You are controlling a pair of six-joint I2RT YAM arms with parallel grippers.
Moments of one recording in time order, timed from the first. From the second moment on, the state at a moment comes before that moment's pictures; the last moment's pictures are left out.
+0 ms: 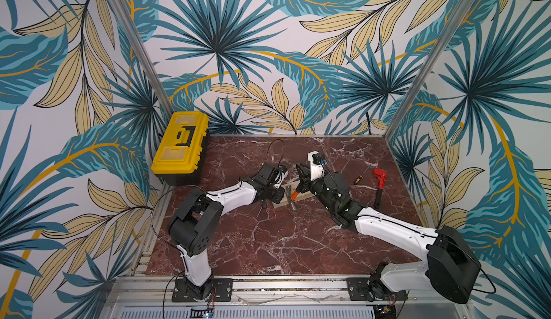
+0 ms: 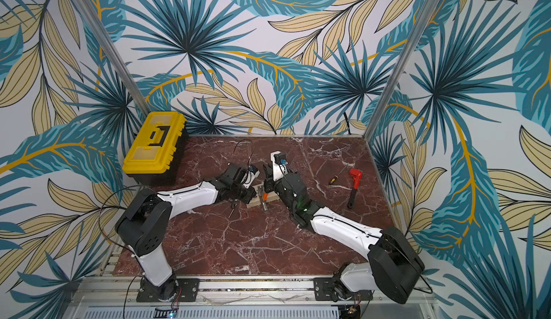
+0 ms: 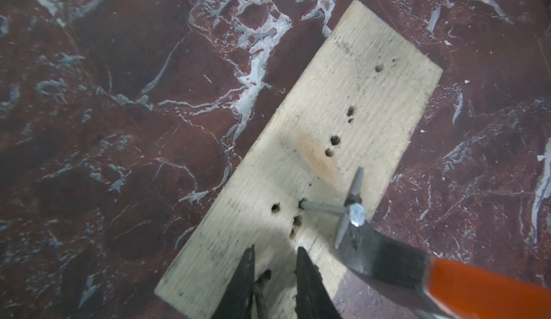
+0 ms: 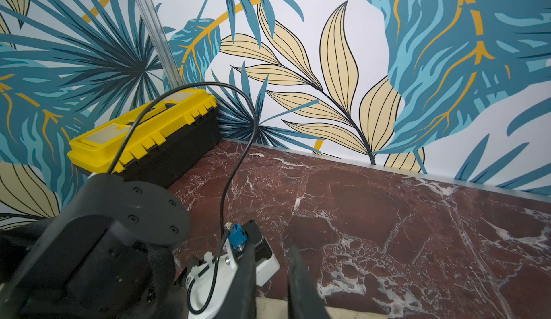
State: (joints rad) left arm -0.58 1.80 1.11 -0.26 0.15 -0.09; right arm 0.72 1.35 0.78 0.48 0.26 0.16
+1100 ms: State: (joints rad) left arm -0.58 1.80 1.11 -0.26 0.15 -0.10; right arm 0.73 1.32 0.74 0.51 0.28 0.15
